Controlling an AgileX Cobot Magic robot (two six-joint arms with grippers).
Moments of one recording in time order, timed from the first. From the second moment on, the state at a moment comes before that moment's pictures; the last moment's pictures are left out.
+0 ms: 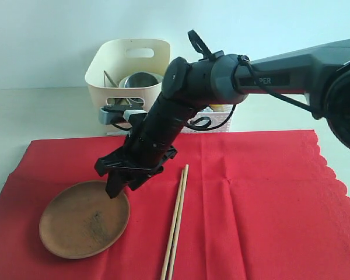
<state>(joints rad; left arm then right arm) -0.12 0.01 0.00 0.00 0.37 0.03 0.64 2.29 -1.68 0.65 0.93 -0.44</state>
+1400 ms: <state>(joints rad) -0.12 0.01 0.00 0.00 0.37 0.03 0.64 2.15 -1.68 0.67 0.93 -0.43</state>
